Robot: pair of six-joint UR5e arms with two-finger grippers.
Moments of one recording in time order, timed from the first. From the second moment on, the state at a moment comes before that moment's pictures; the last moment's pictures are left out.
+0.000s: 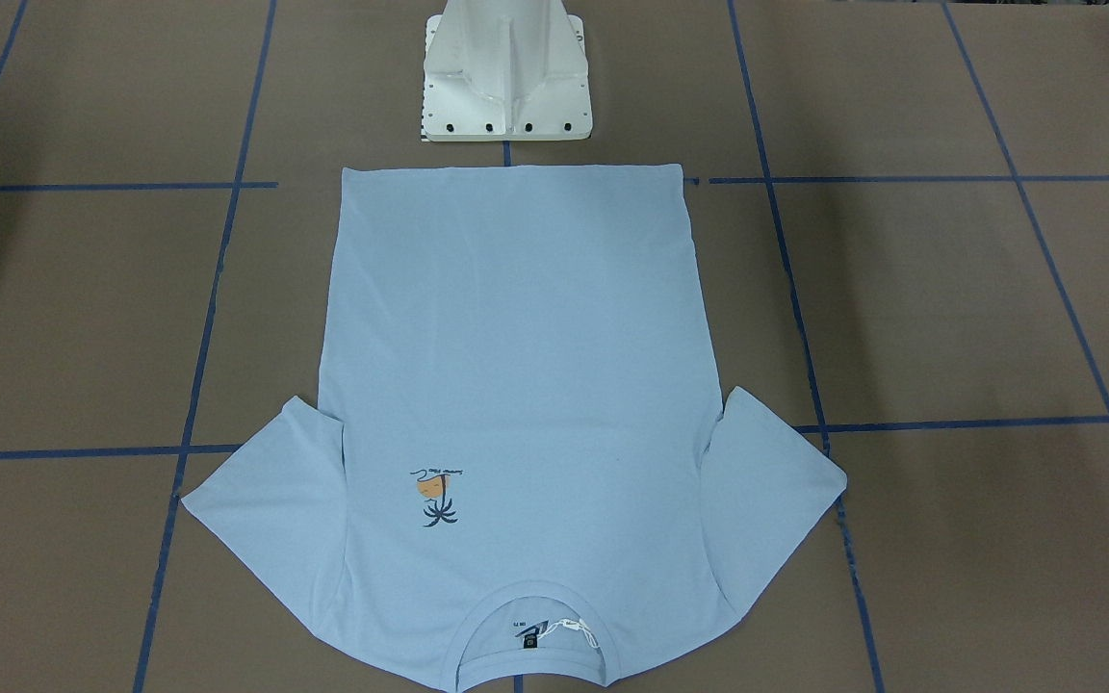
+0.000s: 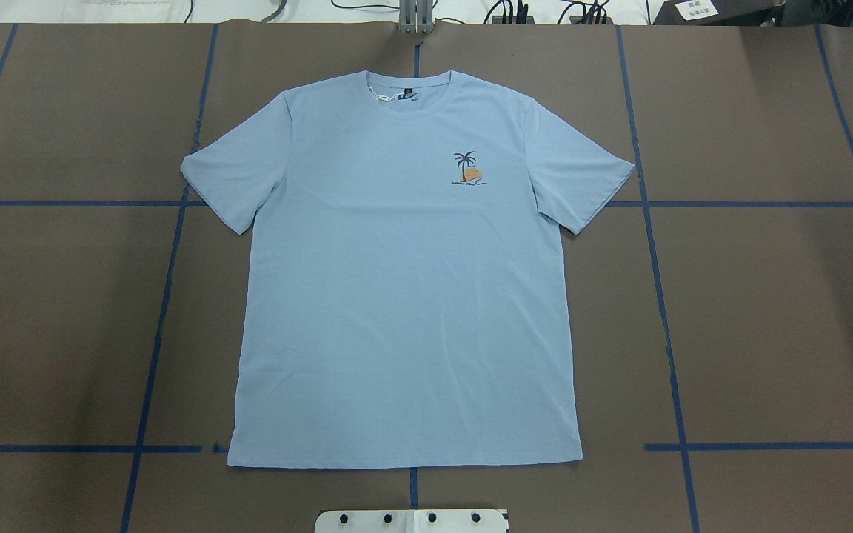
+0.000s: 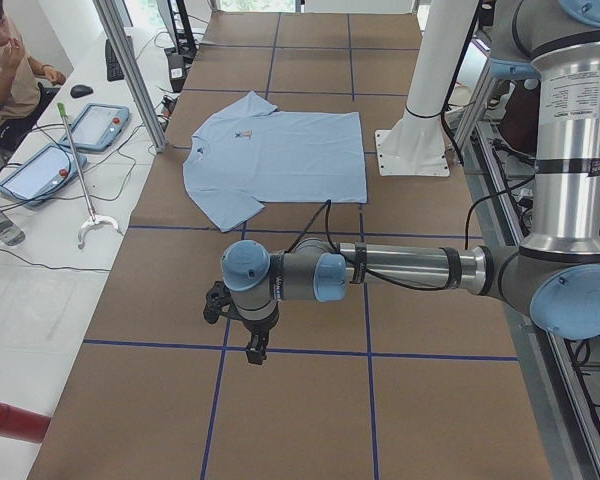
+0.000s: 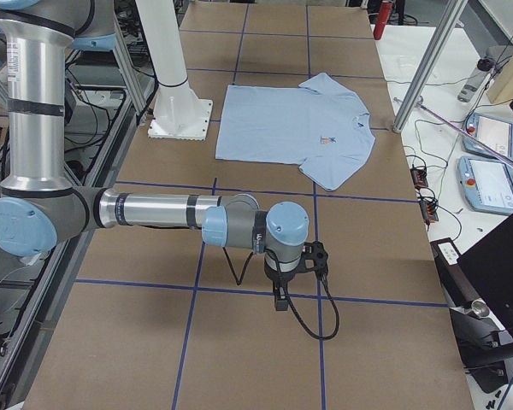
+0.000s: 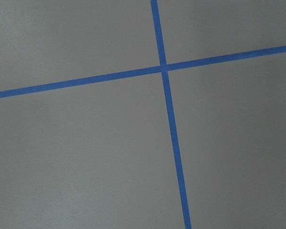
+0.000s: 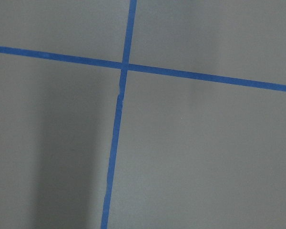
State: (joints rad) left arm -1.57 -1.53 -1.64 -1.52 -2.35 0.17; right arm 1.62 -1.65 1.68 -1.64 2.29 -0.18
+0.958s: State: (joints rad) left arm -1.57 -1.54 -1.69 -1.56 -2.35 0.17; right arm 1.59 -1.61 1.69 -1.49 2.30 -0.16
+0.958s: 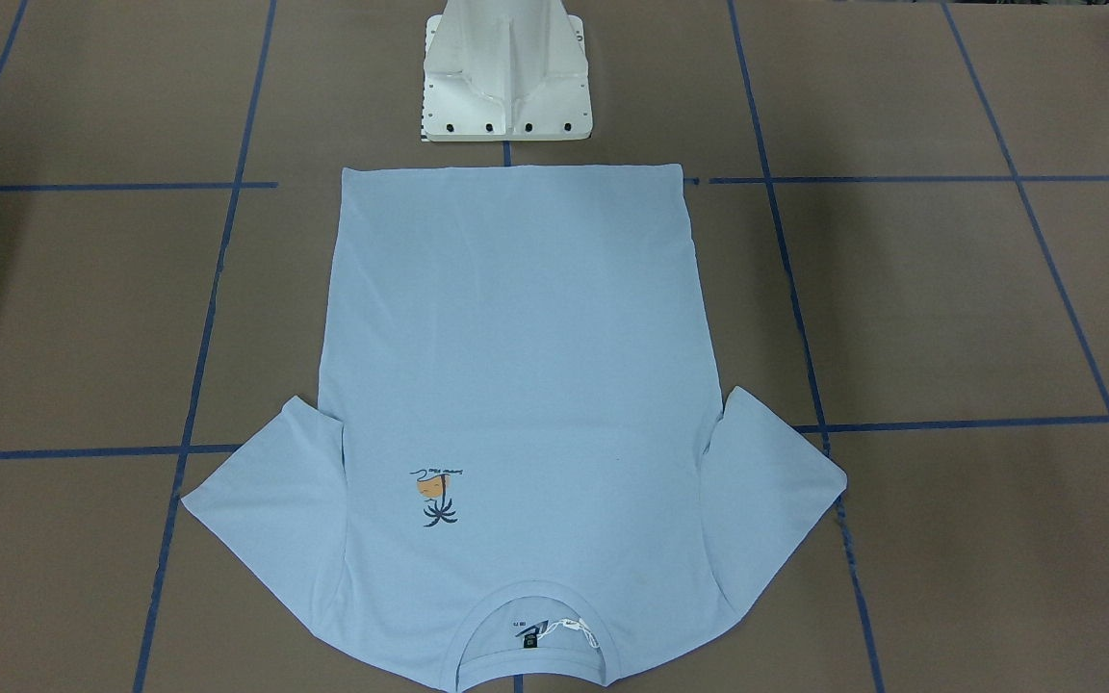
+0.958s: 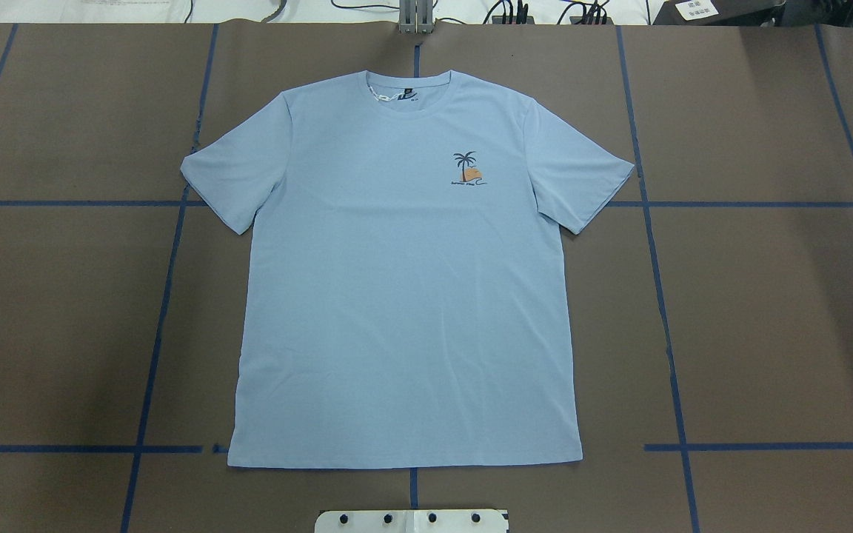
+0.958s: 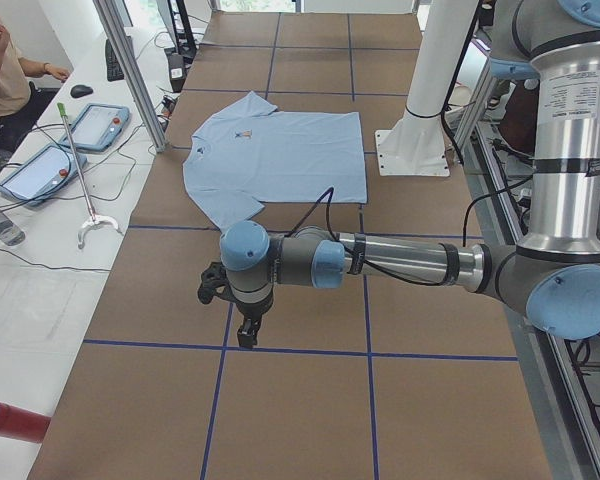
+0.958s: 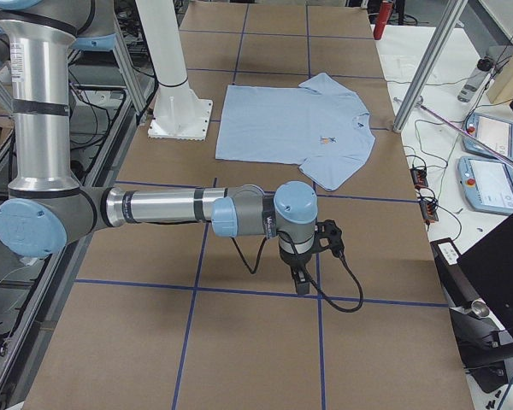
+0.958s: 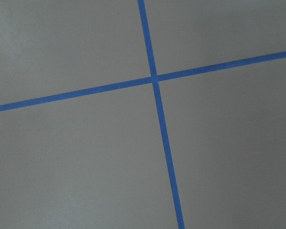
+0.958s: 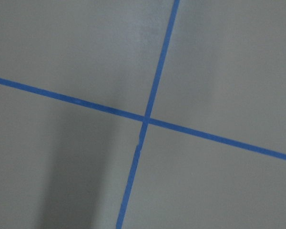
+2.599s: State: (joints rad) left arm -1.57 -1.60 -1.59 -1.92 -2.36 0.16; right arm 1.07 -1.22 1.33 -0.80 2.17 0.84
